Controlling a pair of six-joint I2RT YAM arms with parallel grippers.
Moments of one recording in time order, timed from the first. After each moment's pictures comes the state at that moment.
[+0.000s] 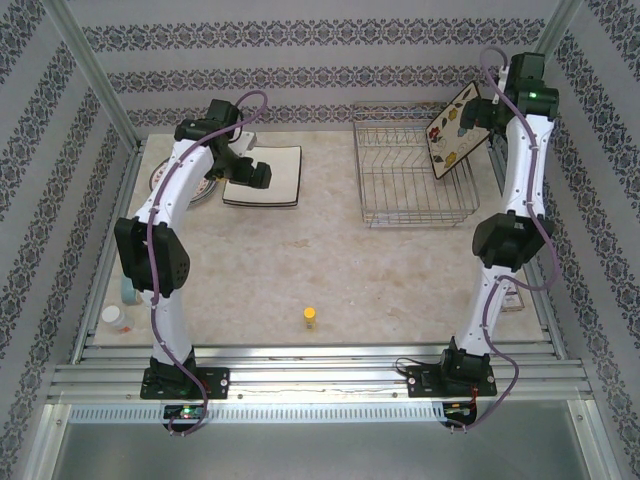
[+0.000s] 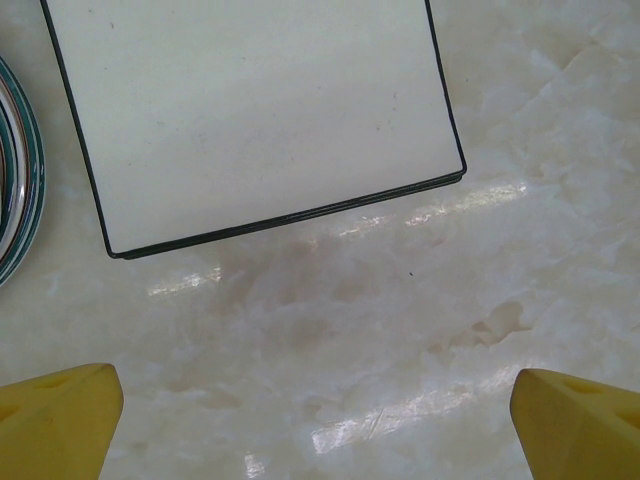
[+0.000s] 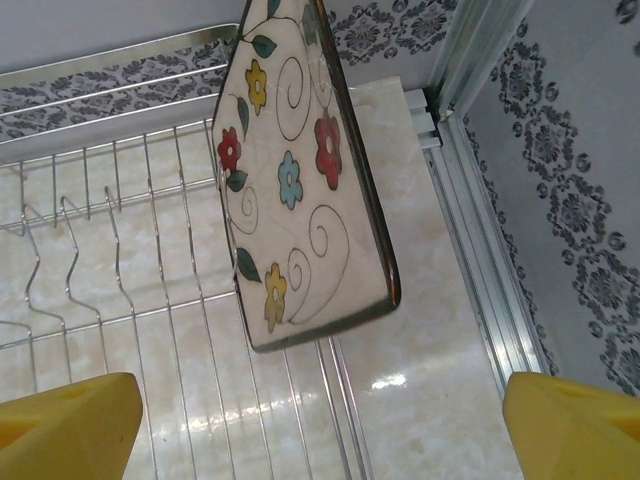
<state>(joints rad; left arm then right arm) -0.16 2.00 2.03 -1.20 0.13 0.02 -0.23 2.27 2.66 -1.26 -0.03 0.04</state>
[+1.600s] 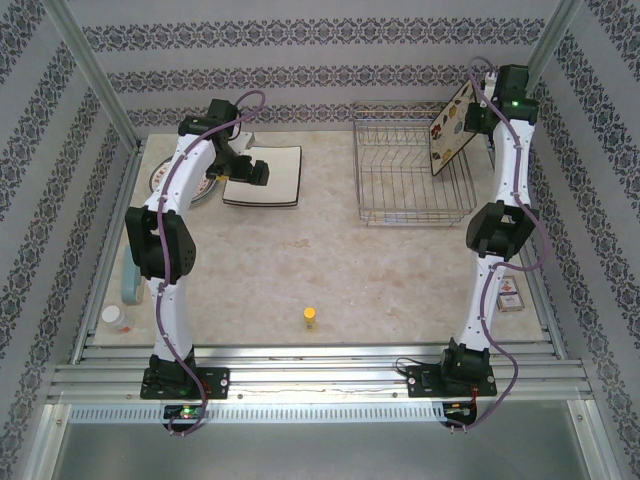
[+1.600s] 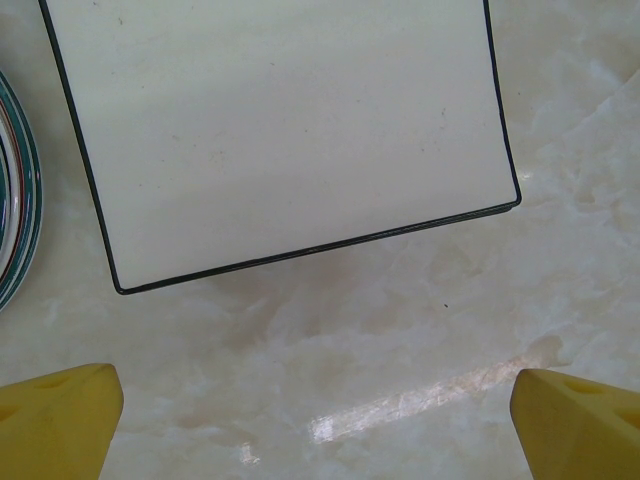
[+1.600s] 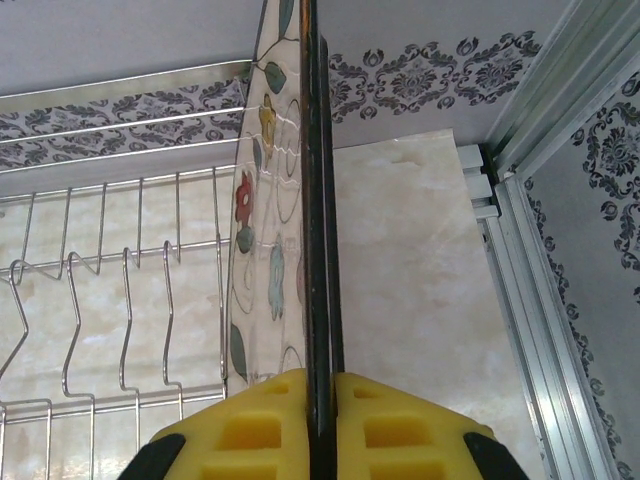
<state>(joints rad) -0.13 2.14 2.14 -1.23 0.14 0.03 -0.23 2.49 2.77 -1.08 -0.10 -0.01</state>
